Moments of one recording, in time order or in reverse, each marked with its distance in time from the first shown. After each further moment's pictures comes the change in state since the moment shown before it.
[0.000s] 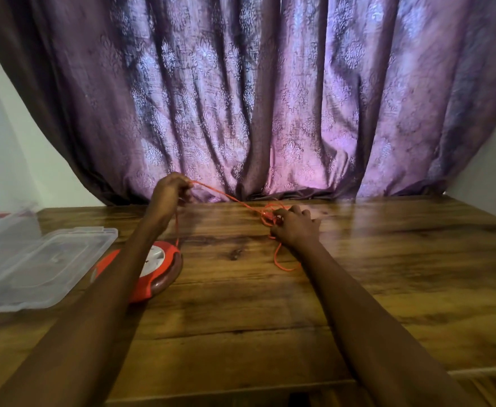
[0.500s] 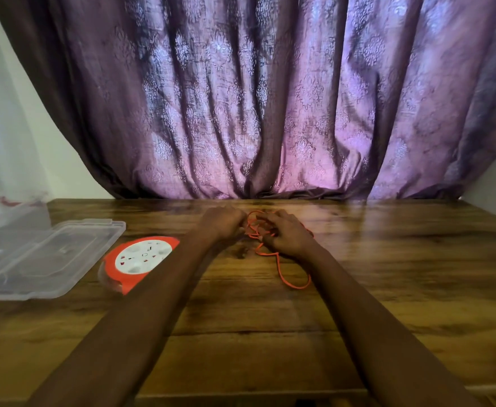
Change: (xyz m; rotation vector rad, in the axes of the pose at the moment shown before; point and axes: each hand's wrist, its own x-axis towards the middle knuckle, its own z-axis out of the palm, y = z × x) left_hand -0.017 -0.041 0.071 1.492 -0.481 0.480; right_hand -0.017 -0.019 0.003 0.222 -0.128 -0.342
